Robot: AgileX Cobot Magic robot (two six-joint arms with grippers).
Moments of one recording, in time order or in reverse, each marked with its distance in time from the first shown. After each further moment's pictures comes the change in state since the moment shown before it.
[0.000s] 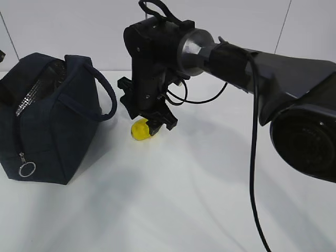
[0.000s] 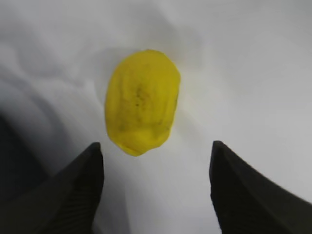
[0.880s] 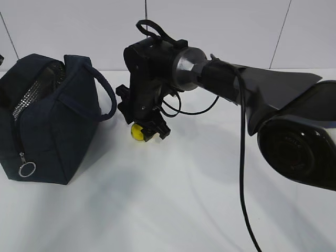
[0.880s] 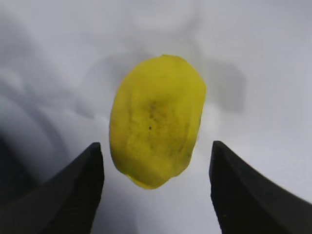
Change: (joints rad) left arm 0.000 0.000 0.000 0.048 -0.015 0.003; right arm 0.000 0.063 0.000 0.008 -0.124 0.041
